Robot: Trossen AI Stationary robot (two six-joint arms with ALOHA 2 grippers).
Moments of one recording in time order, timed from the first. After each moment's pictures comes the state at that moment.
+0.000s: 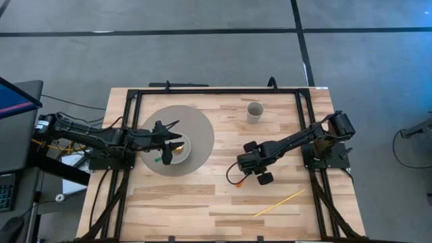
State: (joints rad) left arm -0.19 0.81 0.46 -0.09 -0.42 -0.35; right arm 0.23 1.75 0.96 -0.68 0.09 -0.19
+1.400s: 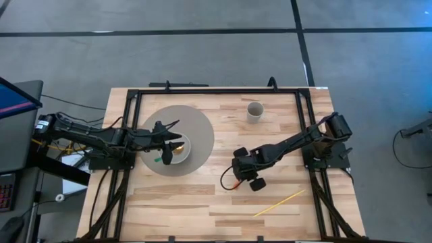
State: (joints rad) left arm -0.19 0.81 0.46 -0.09 -0.42 -0.37; right arm 0.26 1.80 0.98 -0.46 0.02 -0.25
